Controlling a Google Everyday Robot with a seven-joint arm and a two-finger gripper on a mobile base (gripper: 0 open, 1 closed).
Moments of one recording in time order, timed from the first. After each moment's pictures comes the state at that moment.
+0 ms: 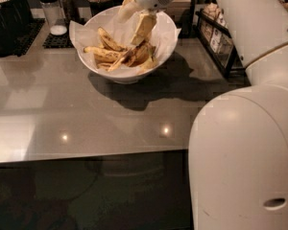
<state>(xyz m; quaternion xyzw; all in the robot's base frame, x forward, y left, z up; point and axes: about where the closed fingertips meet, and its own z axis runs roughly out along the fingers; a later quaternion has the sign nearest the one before) 0.673 0.035 0.965 -0.81 0.50 0.11 0.29</state>
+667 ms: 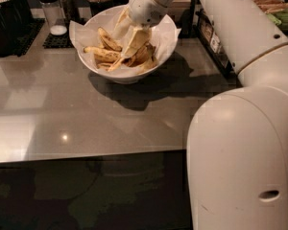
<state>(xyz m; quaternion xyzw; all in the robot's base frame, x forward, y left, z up) 0.672 0.051 0.927 -0.81 0.50 0.15 0.27</state>
